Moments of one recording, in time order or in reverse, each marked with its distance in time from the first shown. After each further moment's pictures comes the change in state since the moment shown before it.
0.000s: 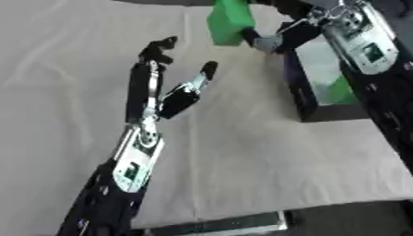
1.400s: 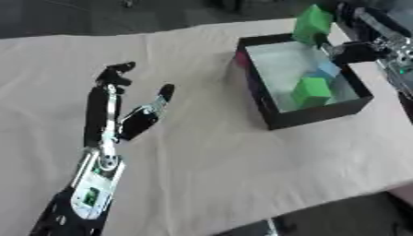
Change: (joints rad) left arm 0.017 0.067 0.010 -0.013 -0.006 0.013 -0.022; right arm 0.241 -0.164 -0.256 0.195 0.107 0.003 -0.320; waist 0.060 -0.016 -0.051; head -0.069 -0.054
